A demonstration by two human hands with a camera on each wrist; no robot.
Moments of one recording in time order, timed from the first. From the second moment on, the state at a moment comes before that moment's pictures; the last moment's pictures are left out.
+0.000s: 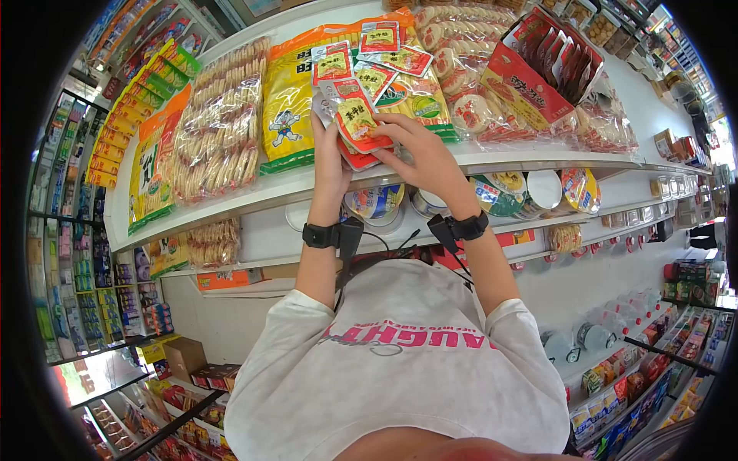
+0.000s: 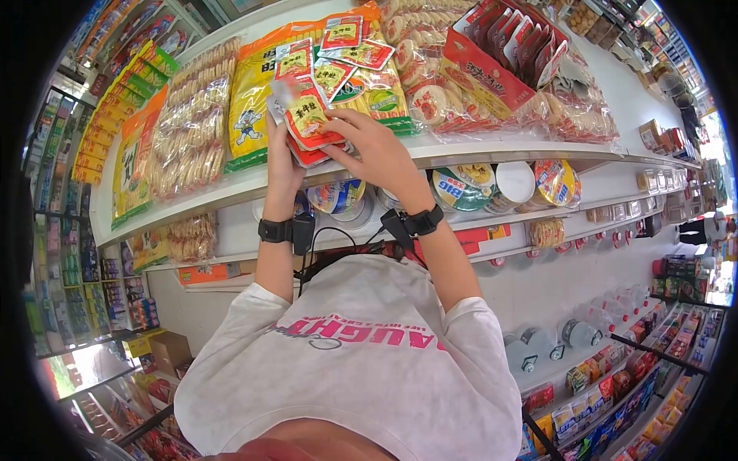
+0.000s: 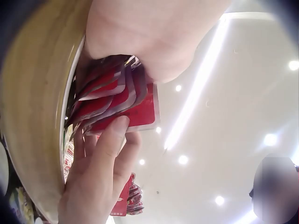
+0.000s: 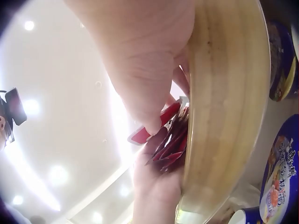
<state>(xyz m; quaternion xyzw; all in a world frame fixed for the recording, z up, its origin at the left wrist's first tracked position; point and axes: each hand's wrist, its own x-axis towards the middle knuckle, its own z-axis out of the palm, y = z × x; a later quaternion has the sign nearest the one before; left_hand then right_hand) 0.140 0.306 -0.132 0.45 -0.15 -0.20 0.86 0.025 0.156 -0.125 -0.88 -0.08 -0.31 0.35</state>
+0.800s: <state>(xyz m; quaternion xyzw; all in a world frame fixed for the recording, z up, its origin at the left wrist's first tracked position) 0.139 0.301 -0.128 0.51 -0.19 -0.16 0.83 0.041 0.153 -0.139 -0.87 0.07 -0.31 0.37</state>
